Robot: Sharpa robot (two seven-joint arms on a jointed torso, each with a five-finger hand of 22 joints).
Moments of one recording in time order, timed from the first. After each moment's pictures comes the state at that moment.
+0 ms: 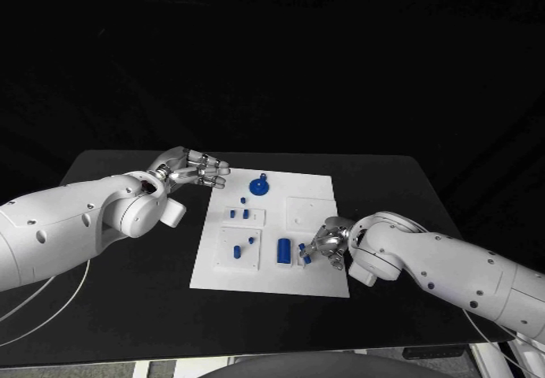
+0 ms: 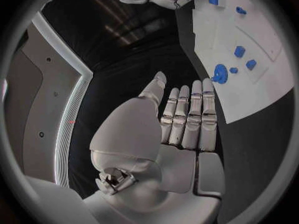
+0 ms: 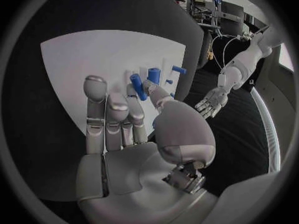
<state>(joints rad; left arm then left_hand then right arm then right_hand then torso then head) 1.26 -0.78 -0.15 1.30 -0.32 -0.18 0.22 1.38 0.01 0.05 -0.06 0.06 1.05 0.14 0.06 0.07 1.10 0.14 0.06 0.06 1.17 0.12 0.06 0.07 0.08 1.10 0.10 0.08 0.10 0.75 -0.75 0.33 1.54 -1.12 -0.05 -0.65 1.08 0.01 0.31 -0.17 0.34 1.24 0.04 0.06 0.09 1.37 -0.05 1.12 1.26 1.45 -0.09 1.03 1.00 0.07 1.47 -0.12 0.64 1.11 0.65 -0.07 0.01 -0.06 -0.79</state>
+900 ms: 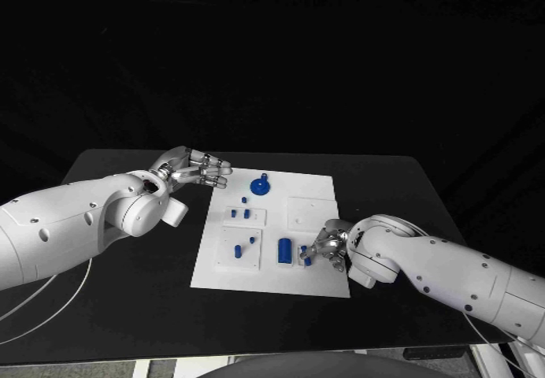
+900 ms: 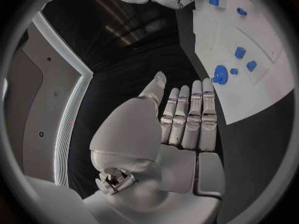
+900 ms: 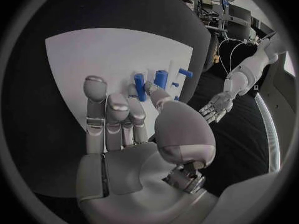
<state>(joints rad) 1.26 -0.78 -0.15 1.30 -0.32 -0.18 0.22 1.38 0.01 0.05 -0.06 0.06 1.05 0.14 0.06 0.07 1.10 0.14 0.06 0.06 1.17 0.12 0.06 0.07 0.08 1.10 0.10 0.08 0.10 0.75 -0.74 0.31 1.53 -1.17 -0.05 -0.68 1.08 0.01 0.29 -0.13 0.32 1.26 0.03 0.06 0.08 1.37 -0.05 1.12 1.25 1.45 -0.09 1.03 1.00 0.07 1.47 -0.12 0.64 1.11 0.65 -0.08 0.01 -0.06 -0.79</state>
